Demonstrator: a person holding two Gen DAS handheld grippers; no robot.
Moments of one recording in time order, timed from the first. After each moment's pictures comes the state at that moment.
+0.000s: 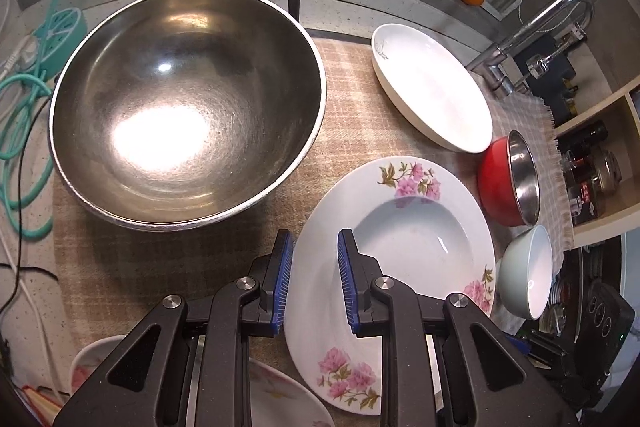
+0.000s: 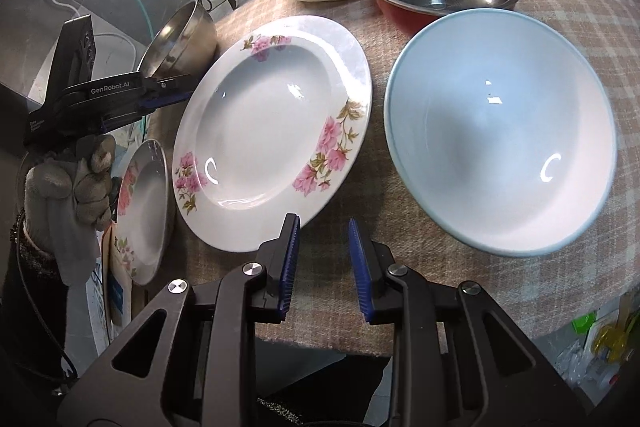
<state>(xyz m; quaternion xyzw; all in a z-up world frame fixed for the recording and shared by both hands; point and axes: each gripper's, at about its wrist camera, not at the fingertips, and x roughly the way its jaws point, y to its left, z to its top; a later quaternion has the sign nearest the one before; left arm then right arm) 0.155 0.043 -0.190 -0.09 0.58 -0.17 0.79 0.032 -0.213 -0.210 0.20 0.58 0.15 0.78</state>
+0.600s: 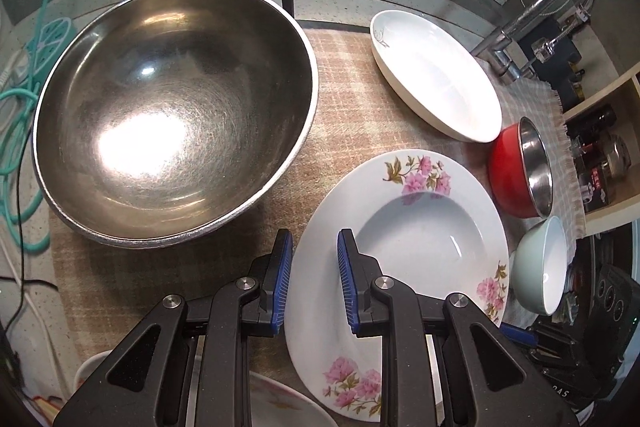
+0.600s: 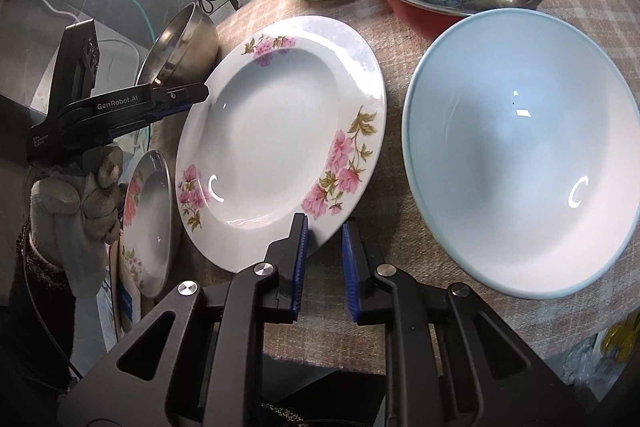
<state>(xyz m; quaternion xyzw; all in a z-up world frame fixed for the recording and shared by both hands) 0.156 0.033 -0.194 -0.05 0.59 -0.16 0.79 0.044 -0.210 -0.215 0.21 0.58 0.16 0.77</state>
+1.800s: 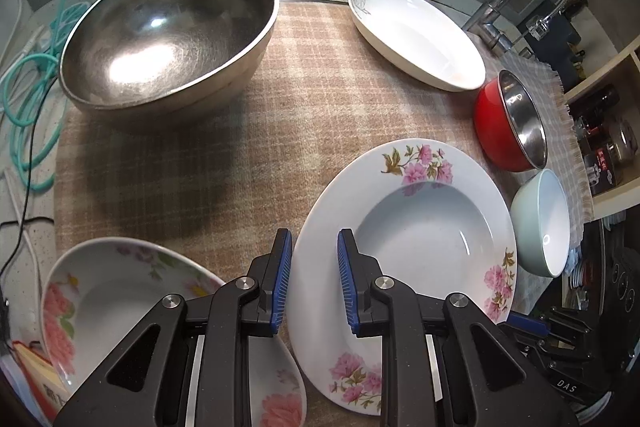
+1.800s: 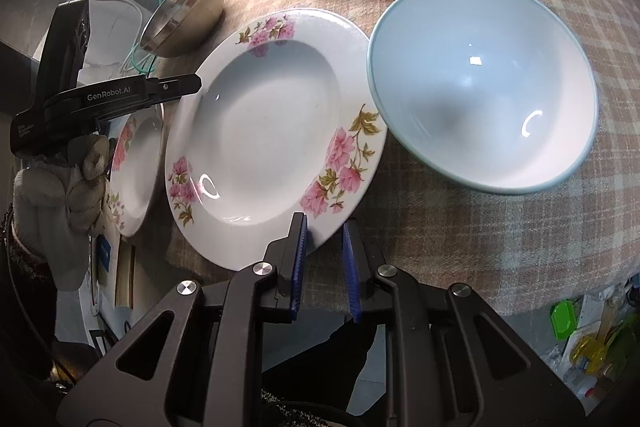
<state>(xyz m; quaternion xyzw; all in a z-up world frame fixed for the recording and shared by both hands) 0.106 0.018 -0.194 -0.04 0.59 -0.14 0.79 0.004 -0.220 -0.211 0.15 0.60 0.17 0.77</state>
